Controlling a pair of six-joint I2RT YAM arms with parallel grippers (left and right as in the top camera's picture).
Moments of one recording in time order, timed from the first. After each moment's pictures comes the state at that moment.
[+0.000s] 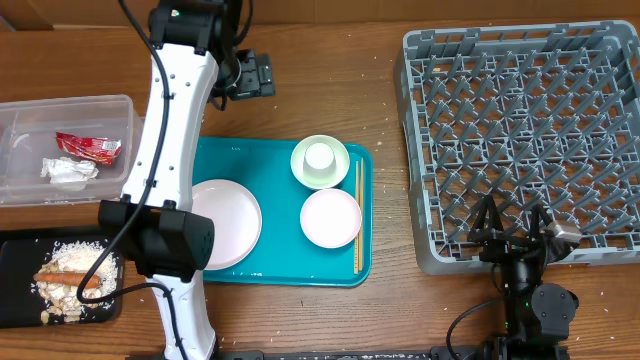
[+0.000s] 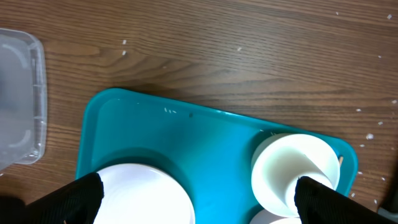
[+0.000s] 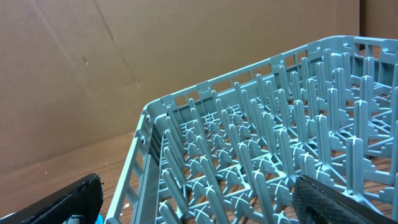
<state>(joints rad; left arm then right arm) -0.18 2.13 2.34 -1.51 -0.07 -0.36 -0.10 0.01 0.02 -0.03 -0.03 0.33</state>
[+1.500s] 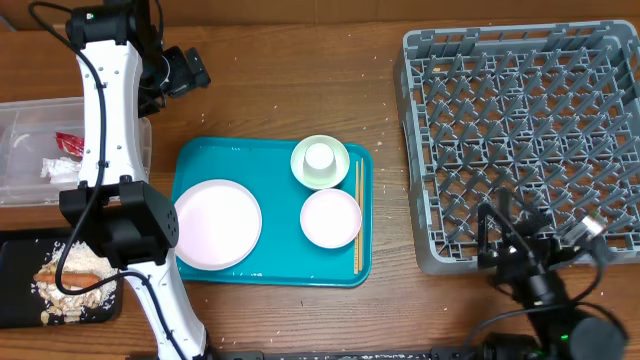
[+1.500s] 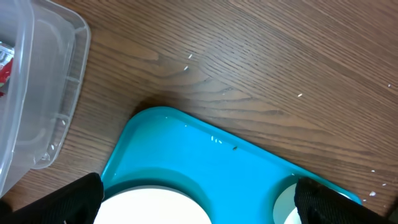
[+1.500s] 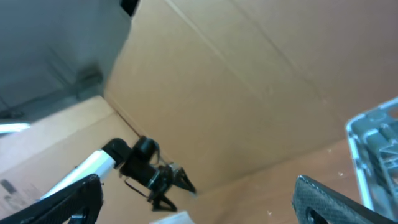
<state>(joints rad) 0.11 2.22 2.33 -1.45 0.09 -0.37 -0.10 0.17 0.39 0.08 -0.51 0.90</state>
